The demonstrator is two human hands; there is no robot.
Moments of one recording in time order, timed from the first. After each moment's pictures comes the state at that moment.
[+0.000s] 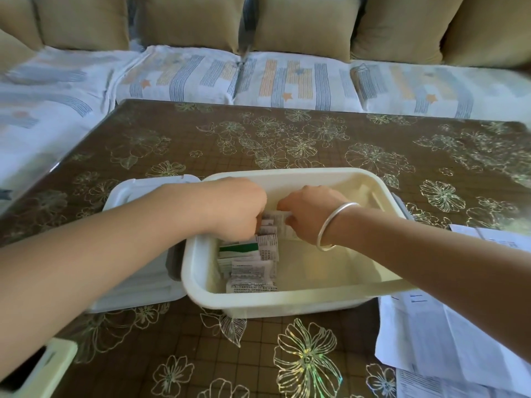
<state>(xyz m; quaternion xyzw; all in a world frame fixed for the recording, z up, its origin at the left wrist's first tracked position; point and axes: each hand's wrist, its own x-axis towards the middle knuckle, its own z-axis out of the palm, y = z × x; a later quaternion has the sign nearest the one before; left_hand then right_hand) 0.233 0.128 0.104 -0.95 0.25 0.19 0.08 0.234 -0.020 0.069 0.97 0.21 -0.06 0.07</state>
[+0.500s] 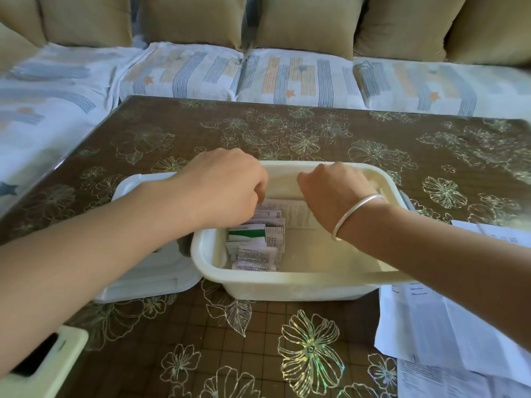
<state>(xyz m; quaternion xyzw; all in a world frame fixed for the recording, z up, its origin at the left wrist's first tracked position) 0.217 0.149 0.120 -0.97 0.24 0.01 -0.02 0.214 -0.022 0.102 0.97 0.17 0.02 0.16</state>
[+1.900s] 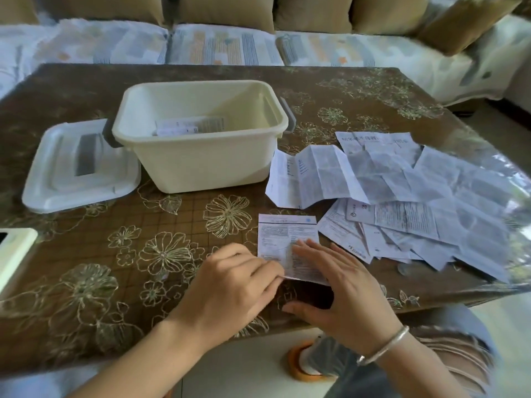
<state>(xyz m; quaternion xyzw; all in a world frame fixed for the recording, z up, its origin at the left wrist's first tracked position) -0.034 0.074 -0.017 -0.84 0.46 -0.19 -0.22 -0.094 -0.124 -0.025 0.97 0.08 0.12 -0.21</state>
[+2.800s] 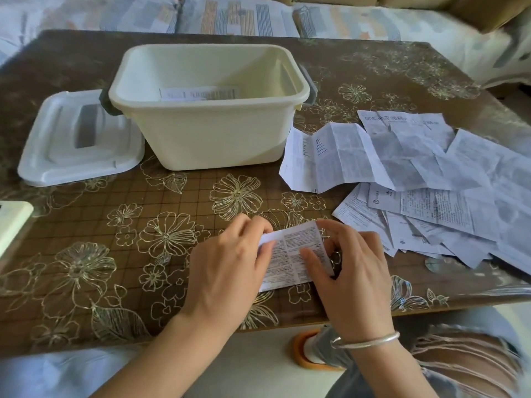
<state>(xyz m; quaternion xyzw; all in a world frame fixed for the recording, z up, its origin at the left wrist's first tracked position) -0.033 0.068 -0.027 -0.93 0.23 -0.15 -0.23 -0.081 -0.095 -0.042 0.94 -0.09 0.25 -0.24</state>
